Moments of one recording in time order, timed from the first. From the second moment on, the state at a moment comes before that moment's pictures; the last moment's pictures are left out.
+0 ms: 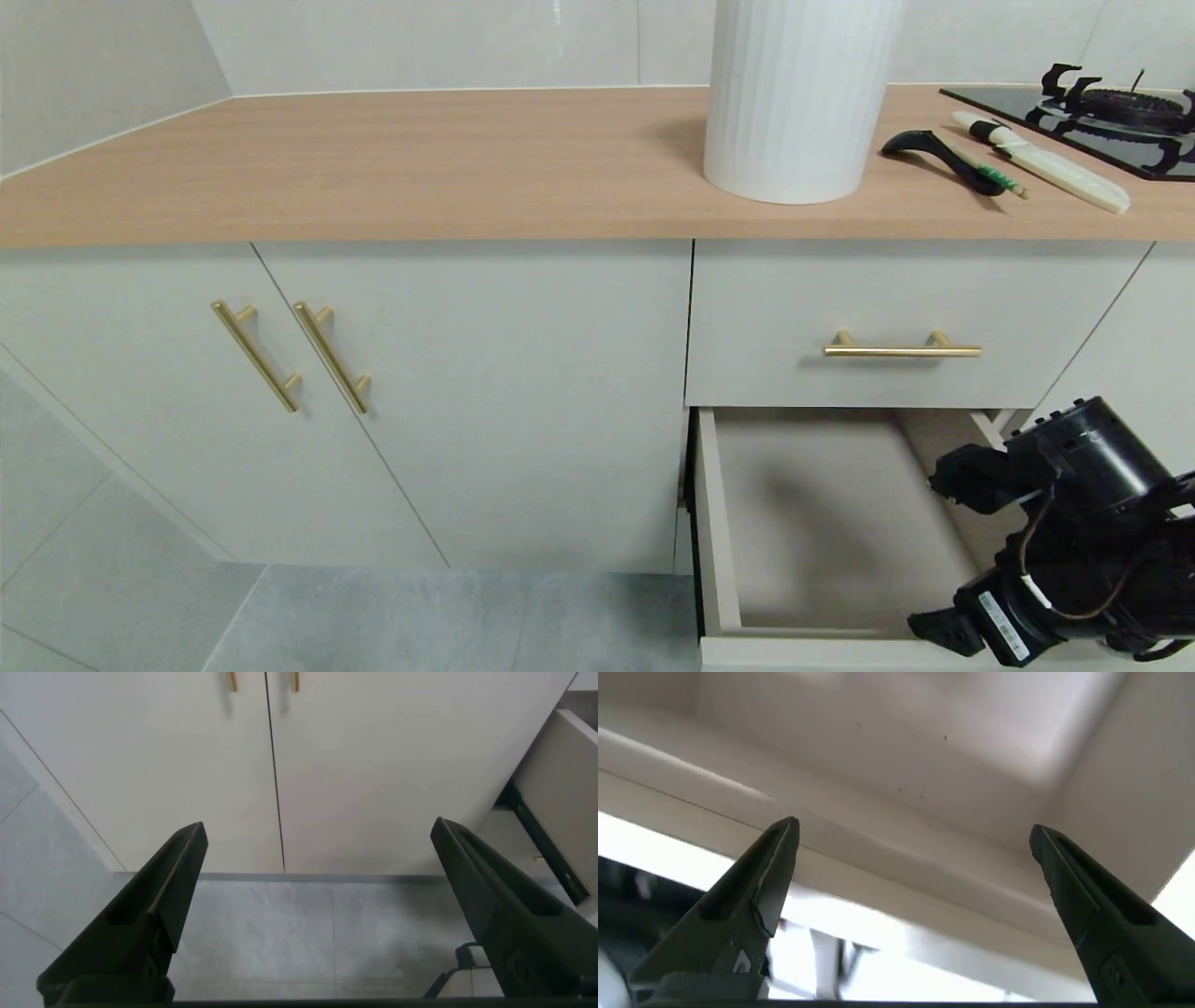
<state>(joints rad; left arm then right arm) 0.01 0.00 0.00 0.00 -0.01 0.00 0.46 1.53 -0.67 0.22 -0.14 -0.01</state>
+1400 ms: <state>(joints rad) 0.01 0.00 0.00 0.00 -0.01 0.00 0.39 1.31 -0.72 0.13 -0.14 0.01</state>
